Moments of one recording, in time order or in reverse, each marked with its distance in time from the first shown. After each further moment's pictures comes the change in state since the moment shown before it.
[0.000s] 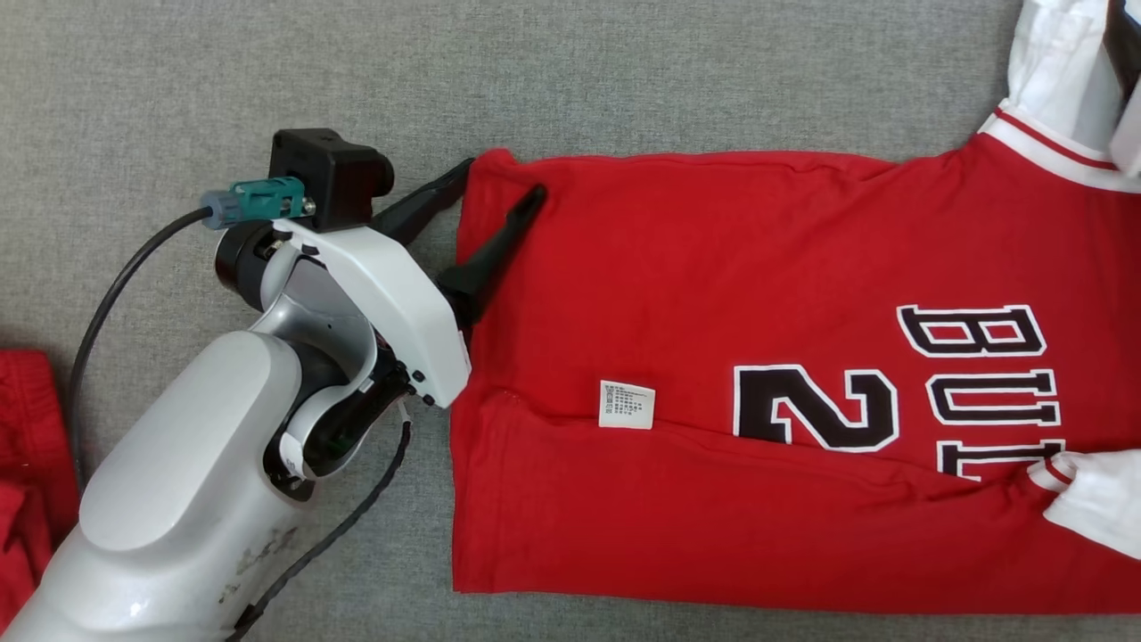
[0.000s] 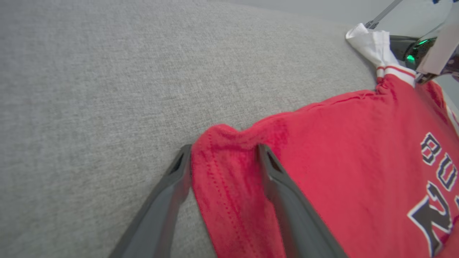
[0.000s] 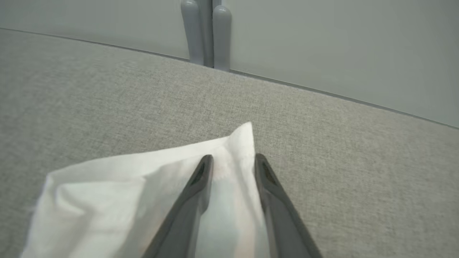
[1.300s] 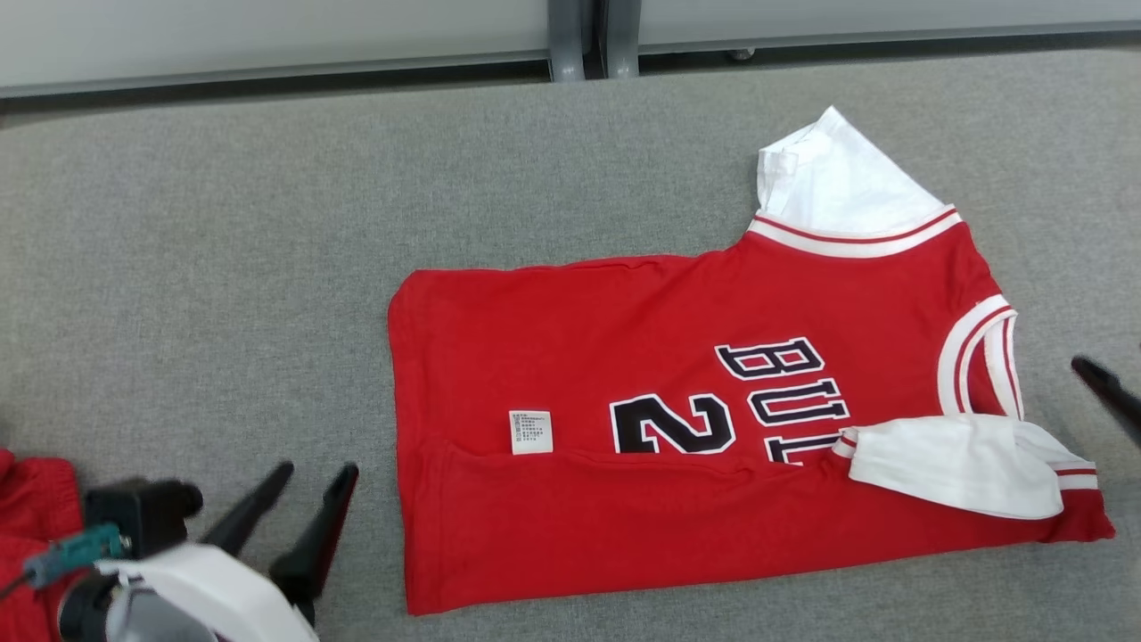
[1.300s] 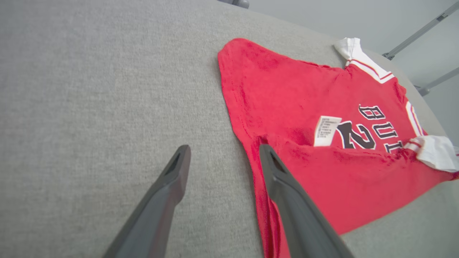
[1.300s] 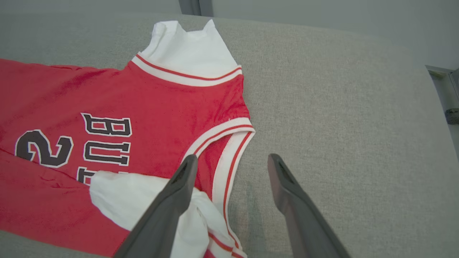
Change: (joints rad) left arm 0.790 0.230 0.208 -0.309 -0.131 0.188 -0.184; right arm 0.963 -0.216 -0.315 -0.610 0.299 0.000 0.133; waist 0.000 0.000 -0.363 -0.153
